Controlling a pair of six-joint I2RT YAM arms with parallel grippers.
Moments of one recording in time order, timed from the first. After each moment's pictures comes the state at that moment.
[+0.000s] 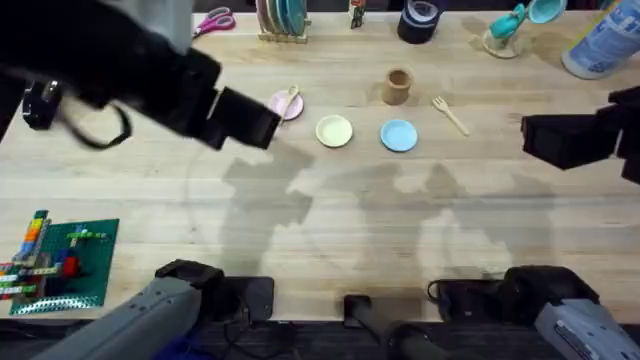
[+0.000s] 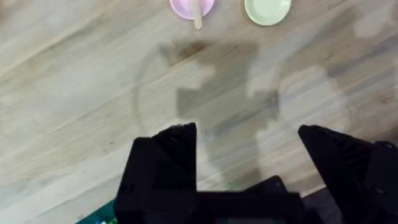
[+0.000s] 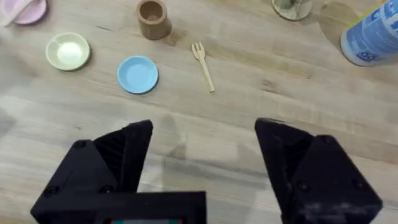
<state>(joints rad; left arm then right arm) -0.21 1.13 1.46 -1.45 0.11 0.24 -0.01 0.71 1.13 -1.14 -0.06 -0.23</state>
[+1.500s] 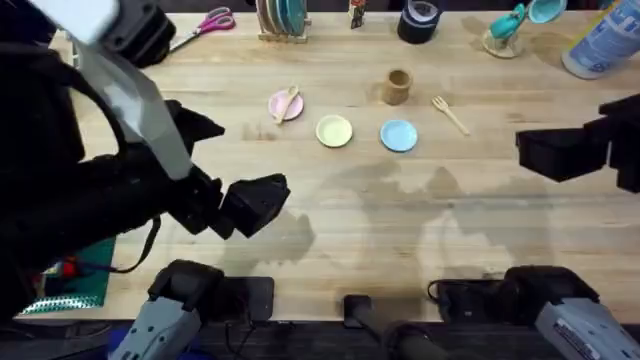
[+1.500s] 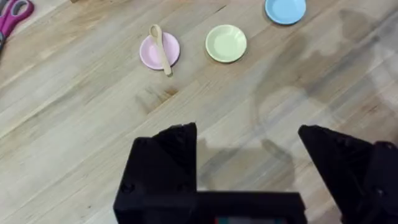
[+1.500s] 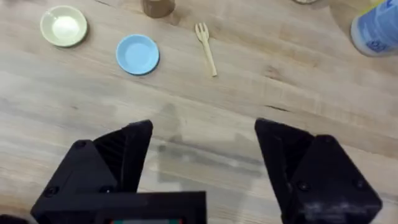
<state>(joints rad) -0.21 0.60 0.95 -1.12 0.28 0.33 -0.01 0.73 1.13 -1.20 -0.06 -0.28</state>
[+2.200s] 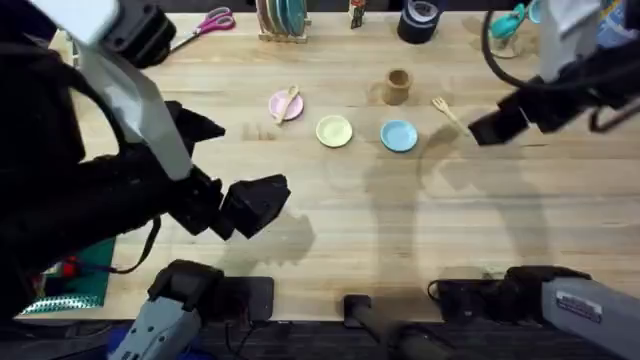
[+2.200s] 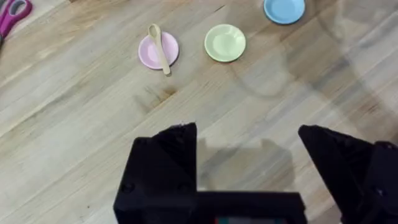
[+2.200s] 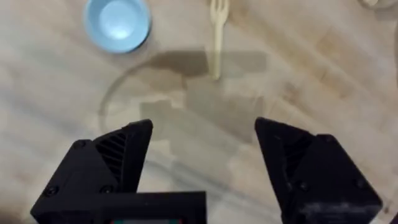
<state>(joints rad) -0.21 0.60 0.95 -1.12 0.29 0.33 -0.02 1.23 1.13 -1.03 -0.06 -0.59</state>
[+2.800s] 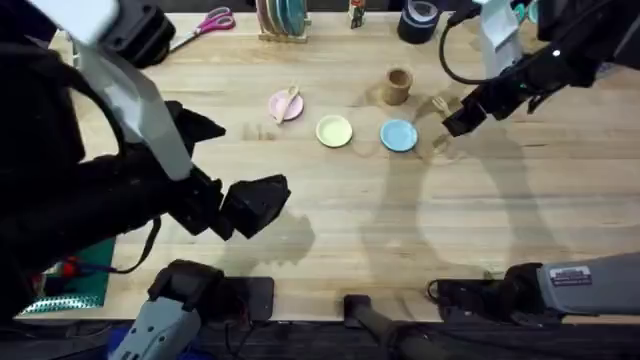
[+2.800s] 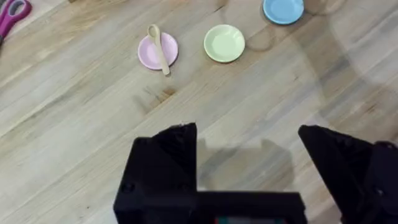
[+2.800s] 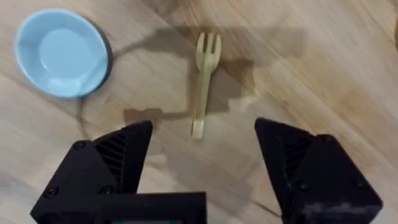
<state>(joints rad) -0.21 0.60 0.95 -1.12 0.29 0.33 -0.06 1.62 1.13 -0.74 -0.11 -0.72</state>
